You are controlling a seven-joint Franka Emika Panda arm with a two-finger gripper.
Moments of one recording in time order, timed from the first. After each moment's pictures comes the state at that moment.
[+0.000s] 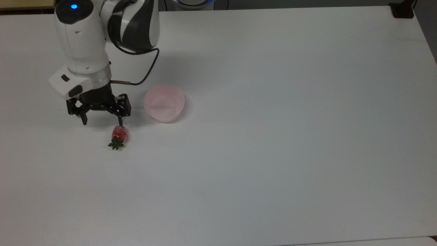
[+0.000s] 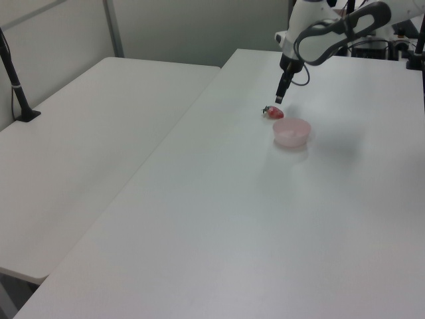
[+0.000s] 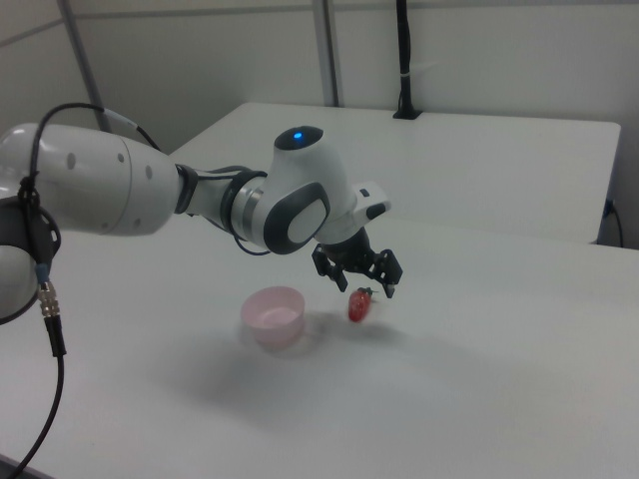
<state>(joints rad) -0.18 0.46 -0.08 -1.72 -0.01 2.46 -0.32</state>
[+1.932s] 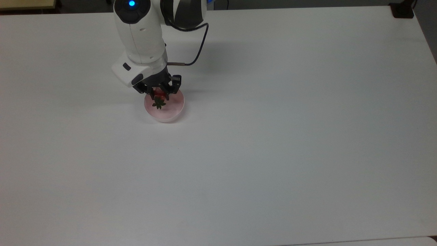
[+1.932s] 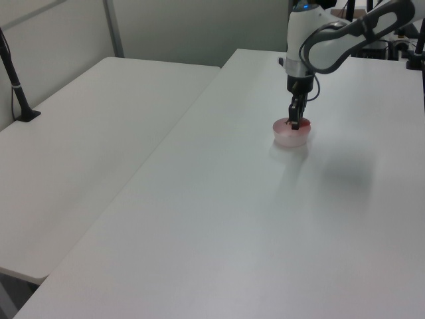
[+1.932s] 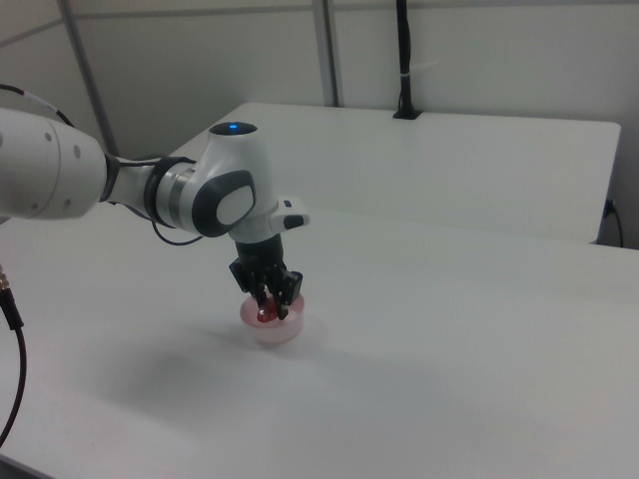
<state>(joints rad) -0.06 0.28 -0.02 -1.92 -0.01 2.22 -0.09</state>
